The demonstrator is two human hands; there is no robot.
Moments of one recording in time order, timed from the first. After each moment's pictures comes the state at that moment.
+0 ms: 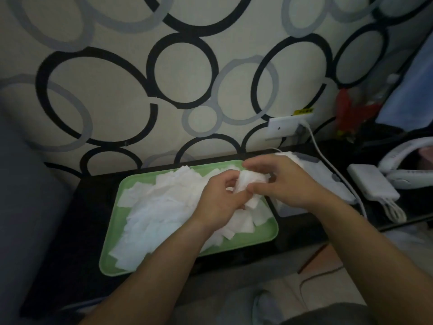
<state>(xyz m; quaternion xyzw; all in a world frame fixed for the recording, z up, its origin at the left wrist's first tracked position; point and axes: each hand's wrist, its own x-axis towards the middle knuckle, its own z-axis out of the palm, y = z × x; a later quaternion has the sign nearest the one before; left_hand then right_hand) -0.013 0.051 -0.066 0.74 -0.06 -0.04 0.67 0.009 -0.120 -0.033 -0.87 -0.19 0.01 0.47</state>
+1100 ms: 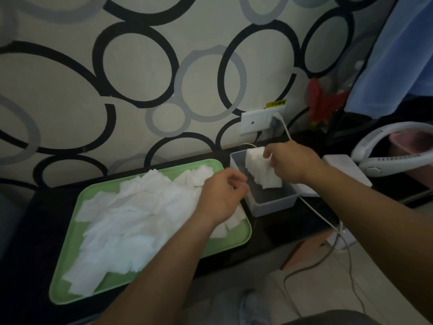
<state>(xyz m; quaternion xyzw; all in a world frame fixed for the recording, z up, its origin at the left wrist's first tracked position) 0.023 -0.012 -0.088 0.86 -0.07 -0.01 0.50 0.079 -0.210 -0.052 -1.00 -0.05 0.01 0.04</state>
